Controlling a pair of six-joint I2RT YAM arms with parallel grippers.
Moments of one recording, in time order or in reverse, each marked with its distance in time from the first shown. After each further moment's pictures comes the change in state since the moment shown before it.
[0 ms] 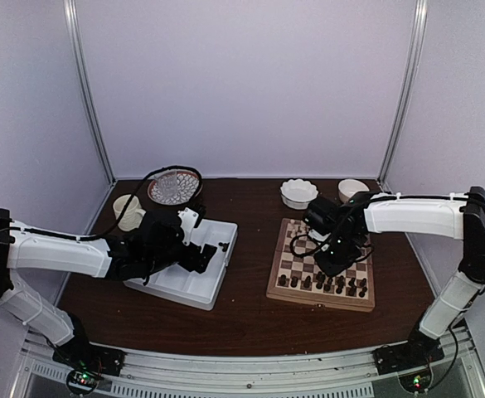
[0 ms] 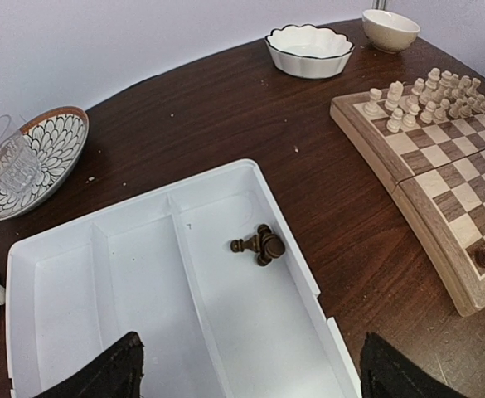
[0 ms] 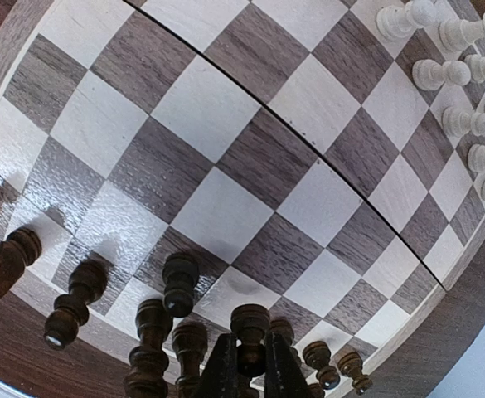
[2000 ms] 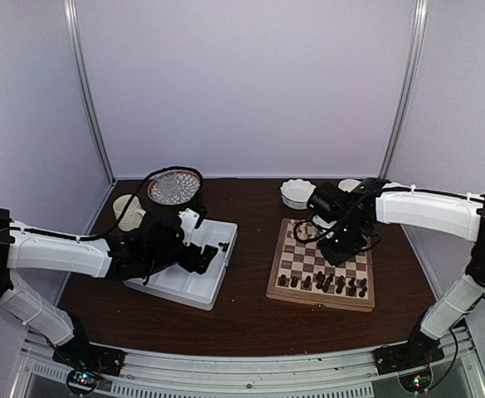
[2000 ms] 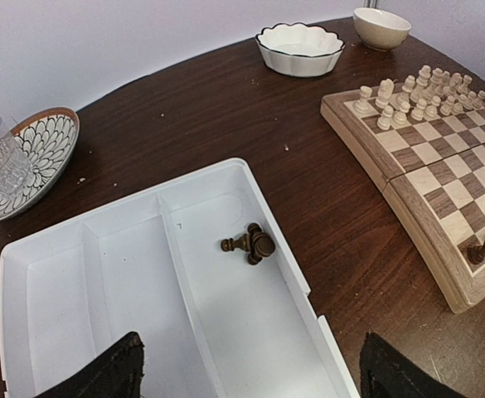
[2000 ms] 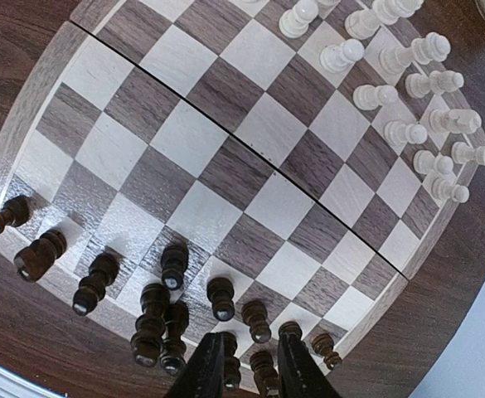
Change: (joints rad) left arm 0.000 0.000 0.000 0.000 0.027 0.000; right arm -0.007 -0.036 0.088 -0.080 0.032 0.013
